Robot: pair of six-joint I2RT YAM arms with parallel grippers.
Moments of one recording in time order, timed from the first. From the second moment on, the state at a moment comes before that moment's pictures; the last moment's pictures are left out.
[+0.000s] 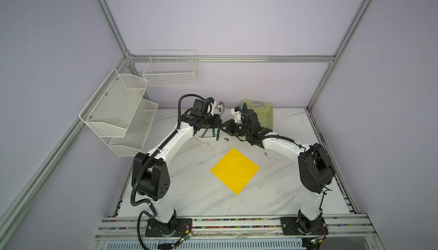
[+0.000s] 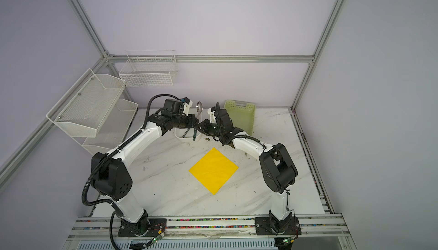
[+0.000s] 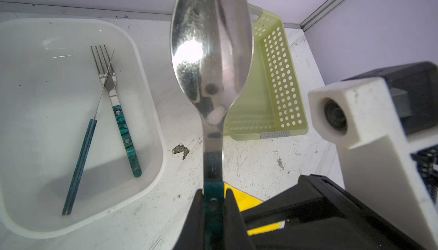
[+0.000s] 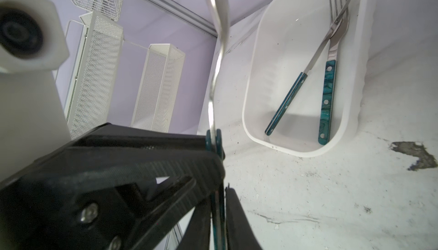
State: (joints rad) left arm -0.37 1.74 1.57 -0.54 0.27 -0.34; right arm 0.63 1.88 1.40 0.12 -0.47 0.95
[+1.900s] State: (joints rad) left arm -0.39 1.70 1.57 -0.72 0.31 -0.34; right arm 0.63 1.81 1.34 0.03 -0.43 0.69
